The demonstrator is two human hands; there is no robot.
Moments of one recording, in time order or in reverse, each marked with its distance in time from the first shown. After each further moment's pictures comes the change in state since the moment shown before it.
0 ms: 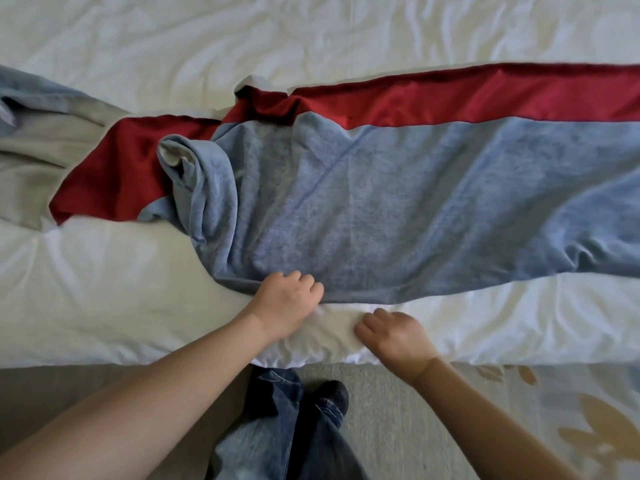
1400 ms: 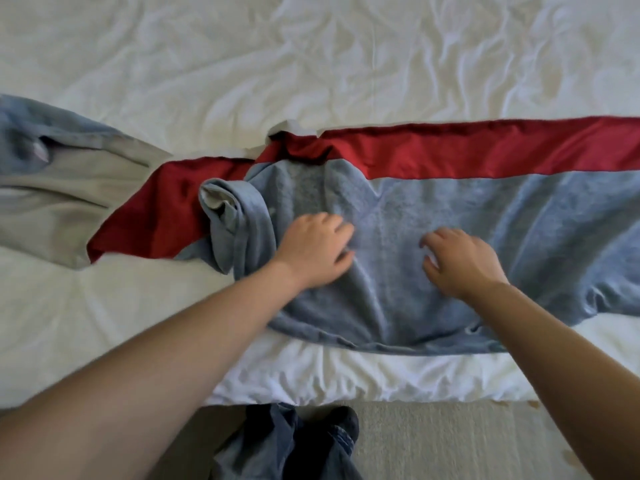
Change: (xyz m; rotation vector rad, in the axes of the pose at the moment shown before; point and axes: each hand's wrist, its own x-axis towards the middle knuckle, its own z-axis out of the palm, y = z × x) left_hand 0.060 -0.110 -0.047 -0.219 0.188 -0.186; right_hand 0.117 0.097 -0.091 -0.090 -0.266 0.489
